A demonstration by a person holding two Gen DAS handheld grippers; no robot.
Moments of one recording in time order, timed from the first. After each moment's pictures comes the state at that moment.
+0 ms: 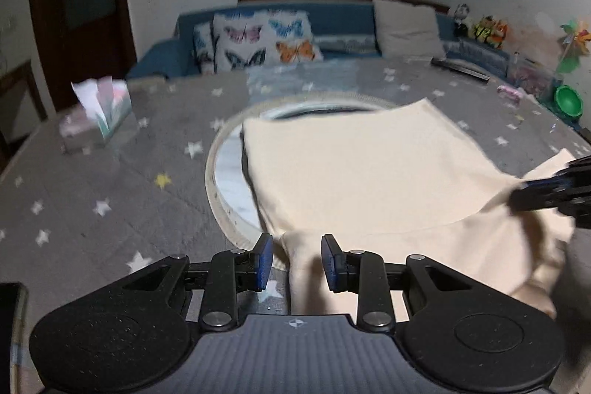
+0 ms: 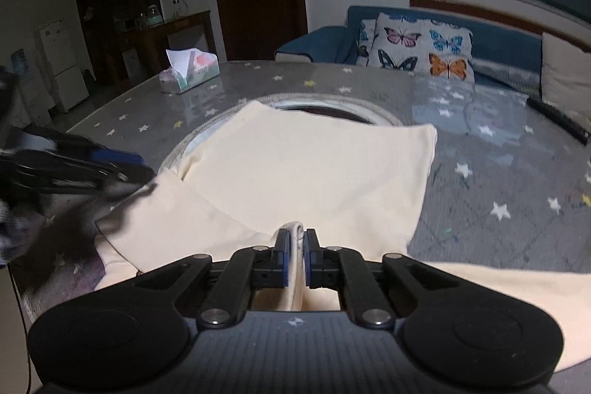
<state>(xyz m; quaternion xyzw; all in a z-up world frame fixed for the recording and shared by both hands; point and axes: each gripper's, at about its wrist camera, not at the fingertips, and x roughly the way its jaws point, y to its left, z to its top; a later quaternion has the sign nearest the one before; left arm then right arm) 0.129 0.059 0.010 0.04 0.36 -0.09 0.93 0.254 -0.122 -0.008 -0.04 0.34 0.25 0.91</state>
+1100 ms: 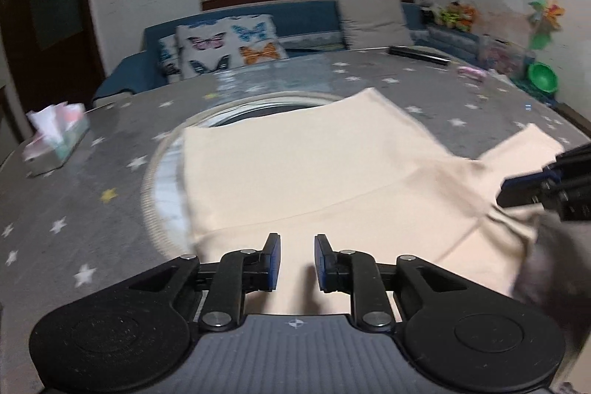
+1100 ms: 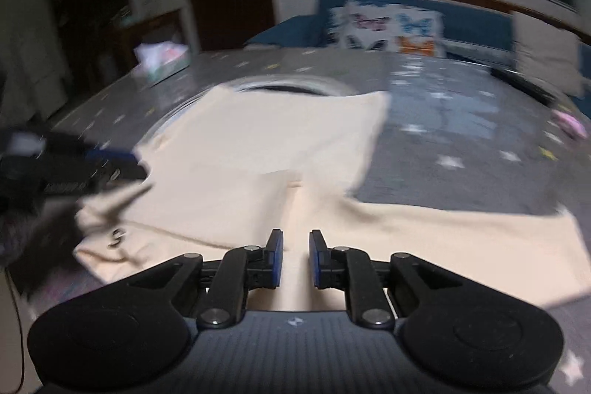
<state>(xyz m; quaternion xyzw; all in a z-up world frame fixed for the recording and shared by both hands) 0.111 -0.003 0.012 0.08 0.34 -0.14 0.93 0.233 -0.174 -0.020 -0.01 0.36 0.19 0.91</state>
